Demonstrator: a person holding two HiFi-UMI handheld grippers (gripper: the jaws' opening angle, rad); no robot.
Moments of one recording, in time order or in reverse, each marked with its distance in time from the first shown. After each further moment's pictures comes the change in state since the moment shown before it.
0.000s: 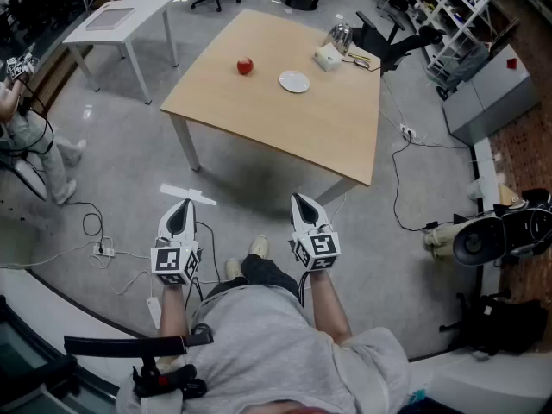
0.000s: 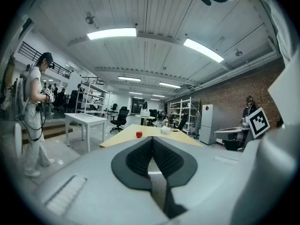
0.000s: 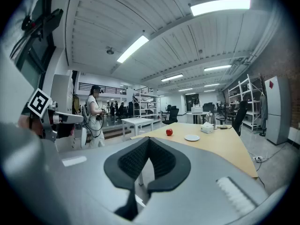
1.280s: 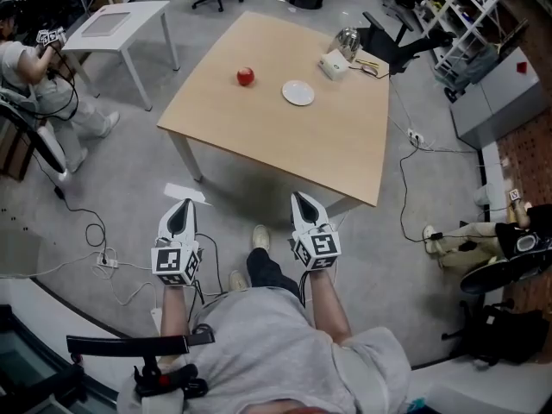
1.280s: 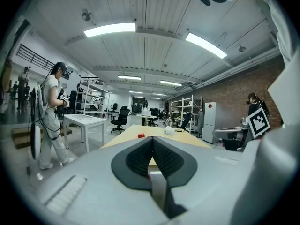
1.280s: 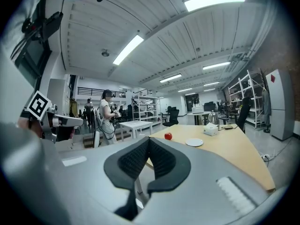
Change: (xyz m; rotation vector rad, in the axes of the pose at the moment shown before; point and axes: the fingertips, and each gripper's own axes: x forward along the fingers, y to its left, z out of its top) left arm 0.091 0.024 0.014 0.020 0.012 0.011; right arm 0.084 -0.046 0.019 0.040 -0.032 0.017
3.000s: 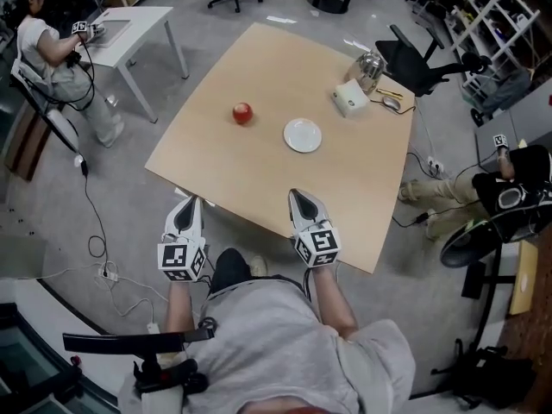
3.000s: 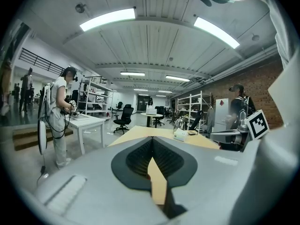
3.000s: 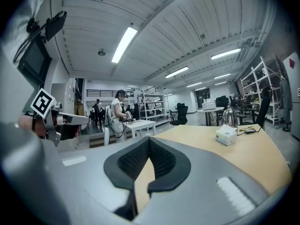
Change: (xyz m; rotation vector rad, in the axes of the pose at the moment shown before) left arm 0.243 0.007 0.034 -0.004 0.030 0.079; right arm 0.206 -0.151 0.030 0.009 0.033 0.150
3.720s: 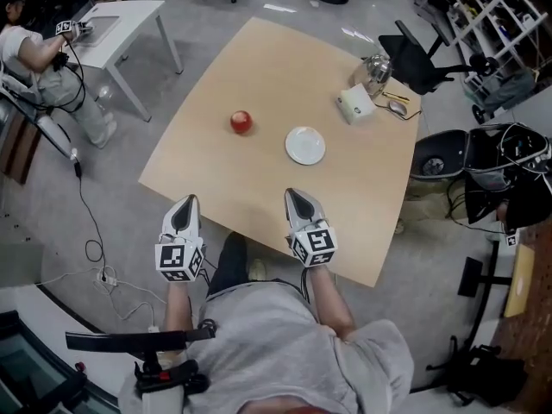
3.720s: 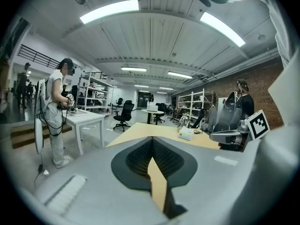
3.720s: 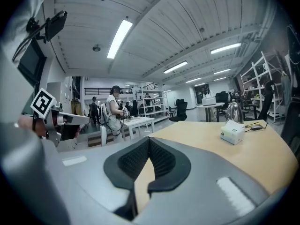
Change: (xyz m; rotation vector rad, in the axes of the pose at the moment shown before) left arm 0.065 0.044 -0.011 -0.018 0.042 -0.003; right arm 0.073 -0.017 -0.012 0.022 0.041 -0.006
